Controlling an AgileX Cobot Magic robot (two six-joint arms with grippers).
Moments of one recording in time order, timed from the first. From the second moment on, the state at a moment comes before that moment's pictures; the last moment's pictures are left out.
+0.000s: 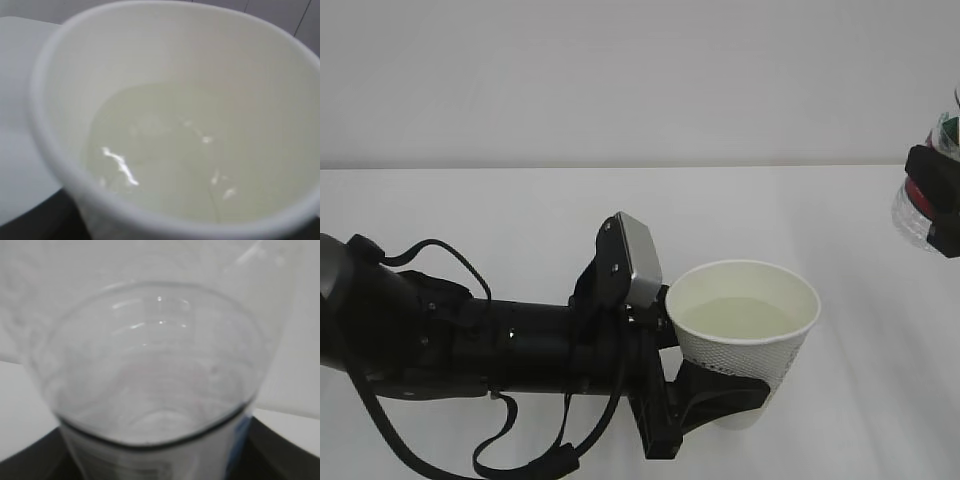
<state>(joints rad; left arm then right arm) -0.73 1.99 -0.78 0.87 -0.99 -0.50 0.10 1.17 -0.30 -0.15 -0.70 0.01</state>
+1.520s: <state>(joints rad) -0.73 1.99 -0.78 0.87 -0.98 -0.46 0.10 1.34 -0.13 -0.15 -0.93 0.07</state>
